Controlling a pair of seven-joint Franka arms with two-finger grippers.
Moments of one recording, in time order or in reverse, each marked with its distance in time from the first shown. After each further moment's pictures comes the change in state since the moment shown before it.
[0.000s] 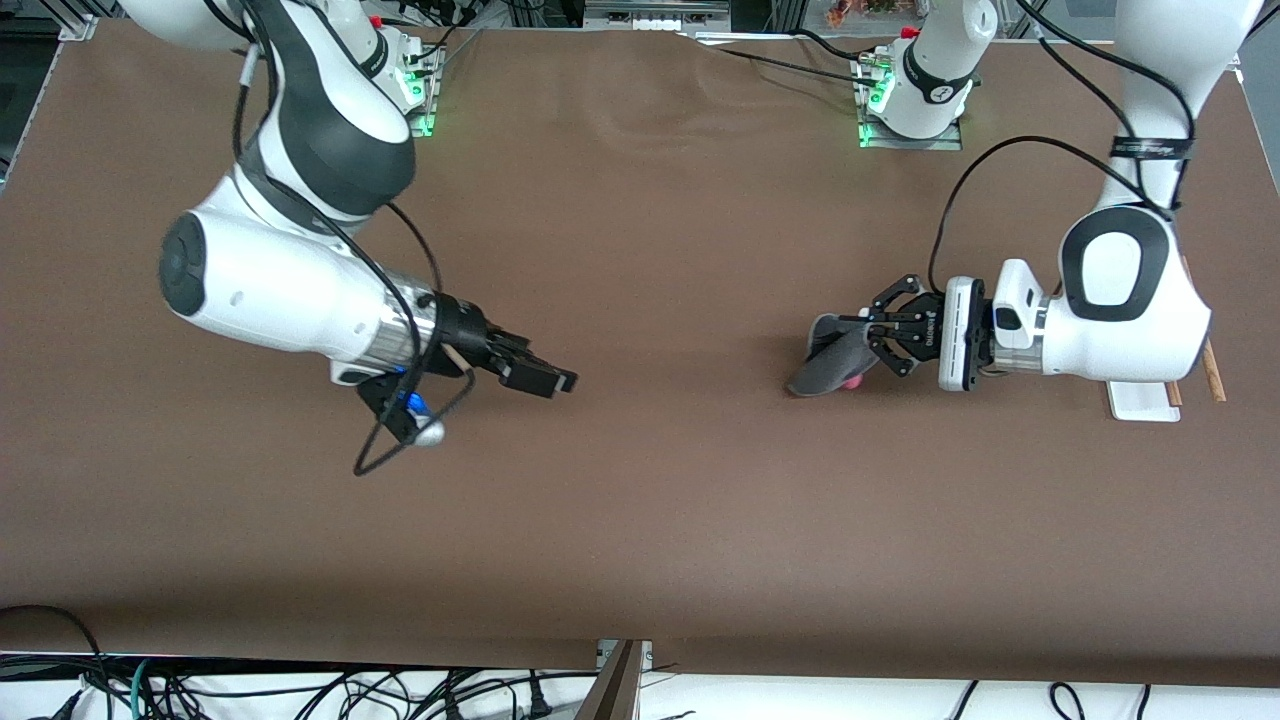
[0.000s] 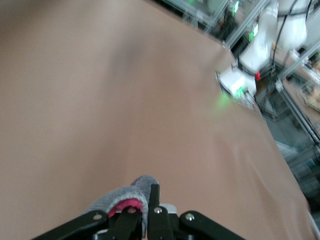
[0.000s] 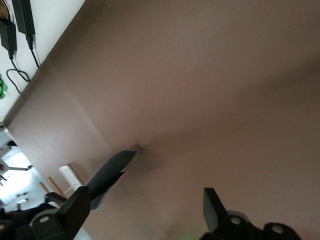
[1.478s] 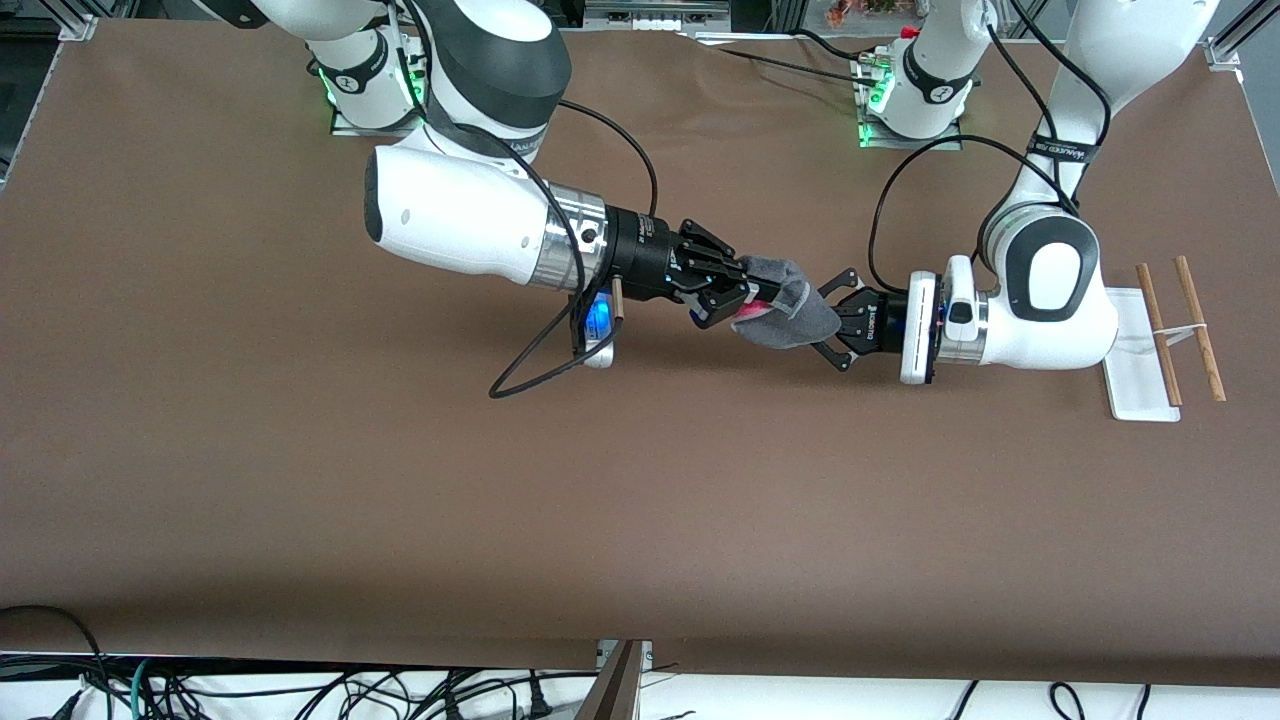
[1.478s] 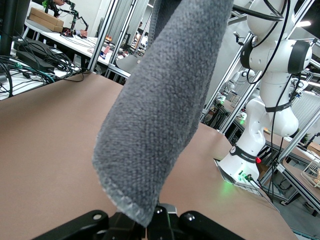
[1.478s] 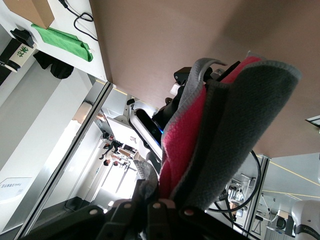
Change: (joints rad) left arm -0.059 0.017 -0.040 -0.160 -0.576 0.110 0.241; right arm 0.202 0.192 0.194 0.209 0.373 0.449 0.619
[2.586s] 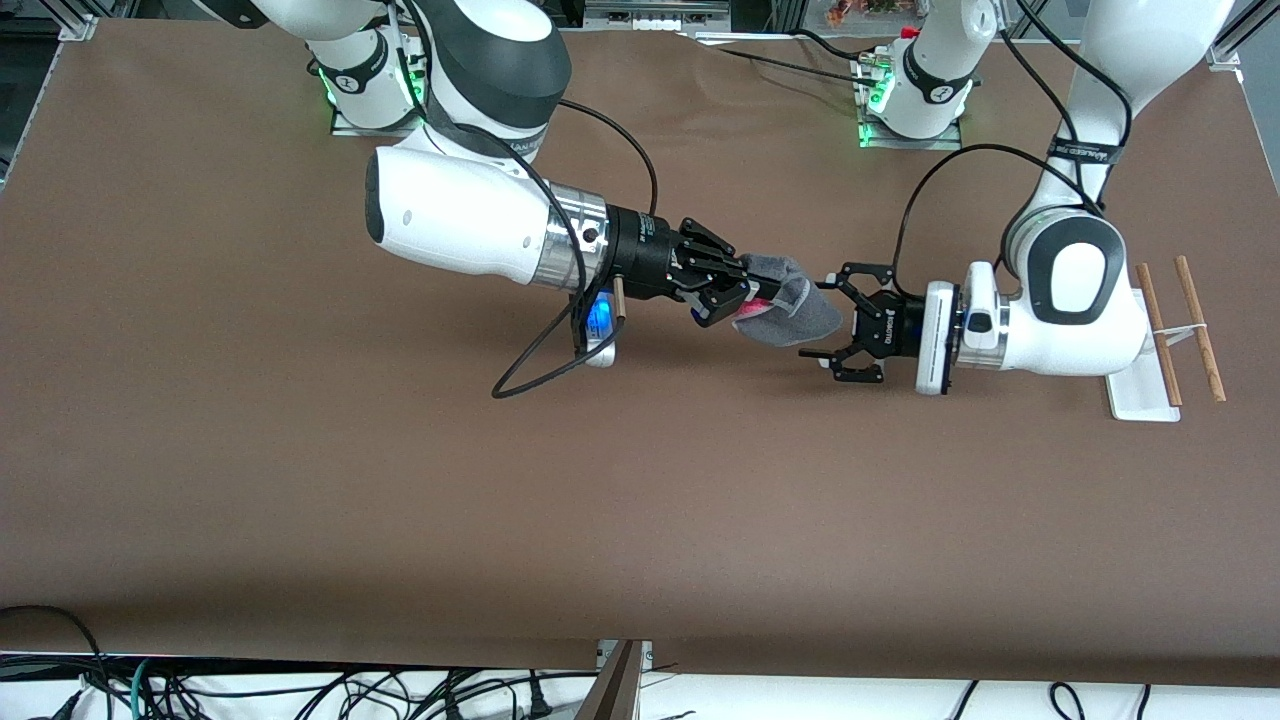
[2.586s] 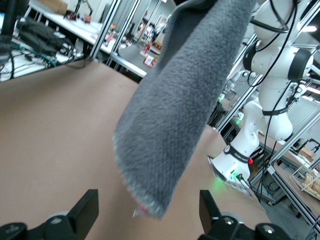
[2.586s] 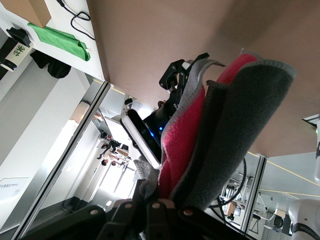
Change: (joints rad) left arm 0.002 0.000 0.016 0.023 0.031 -0.033 -0.095; right arm 0.000 0.000 0.000 0.000 0.000 -0.011 0.000
